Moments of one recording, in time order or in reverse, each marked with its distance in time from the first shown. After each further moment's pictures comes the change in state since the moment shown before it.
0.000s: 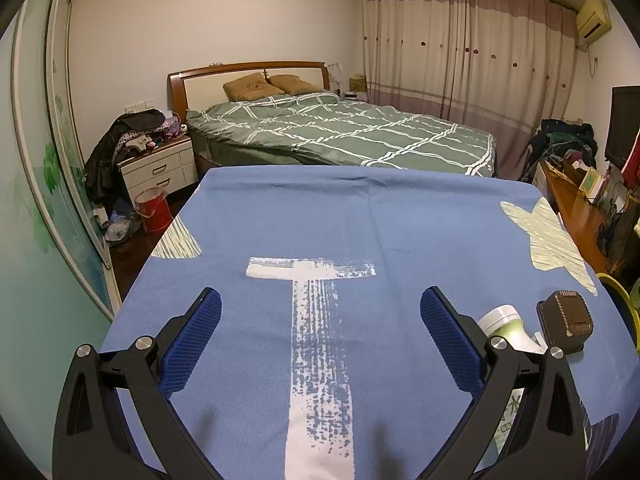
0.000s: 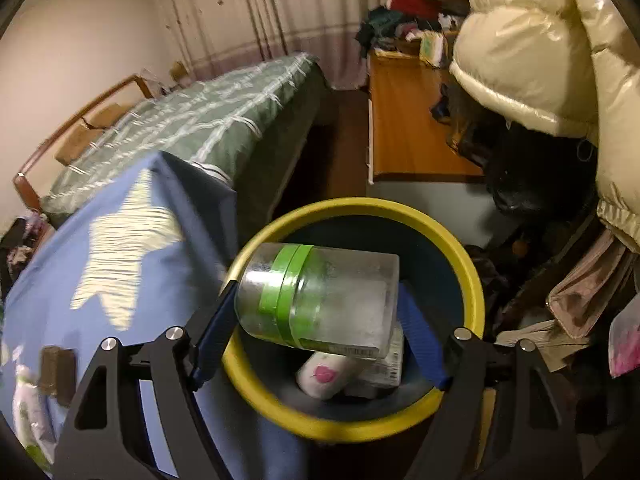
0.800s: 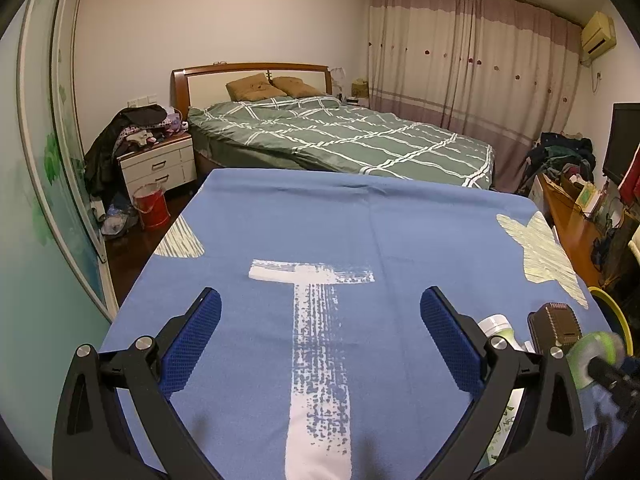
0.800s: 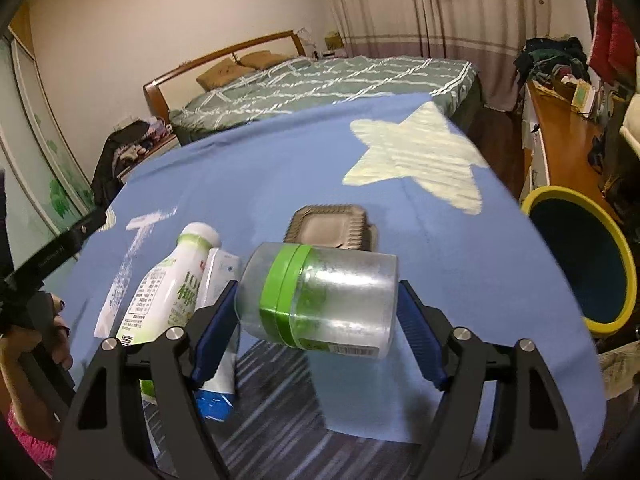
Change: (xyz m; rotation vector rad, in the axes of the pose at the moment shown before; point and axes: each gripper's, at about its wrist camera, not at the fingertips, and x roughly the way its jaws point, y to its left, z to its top) left arm -0.009 0.006 0.003 -0.043 -0.014 -0.017; right arm -0.080 0.211 -0.127 -0.365 0.022 0.398
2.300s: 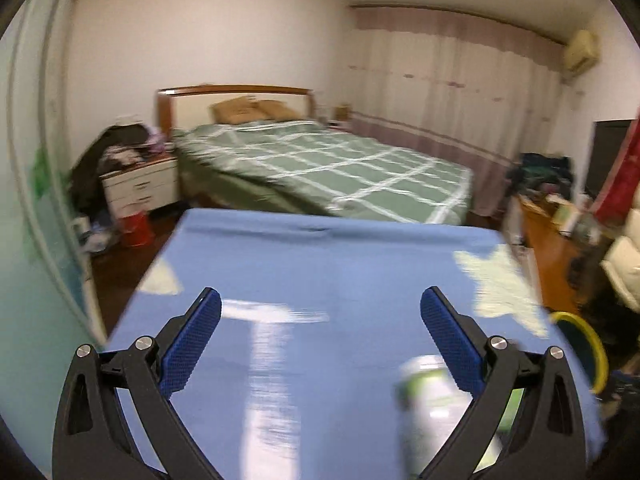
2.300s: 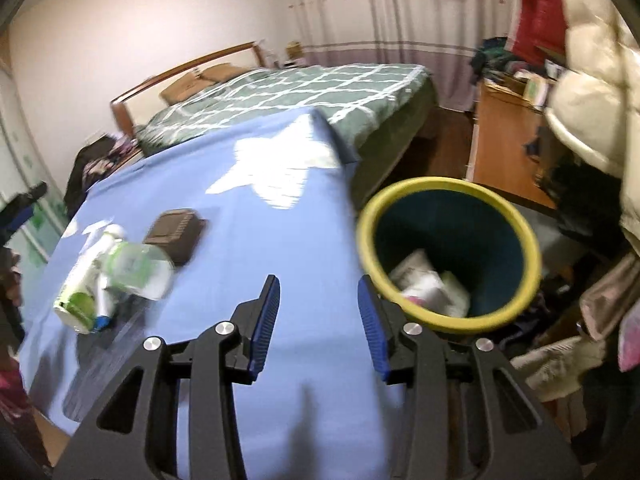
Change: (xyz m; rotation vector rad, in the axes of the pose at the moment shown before) left arm -0.029 0.000 0.032 -0.018 -0.086 -0.031; right arm -0.076 -0.130 -0.014 0.023 -0.016 -0.085
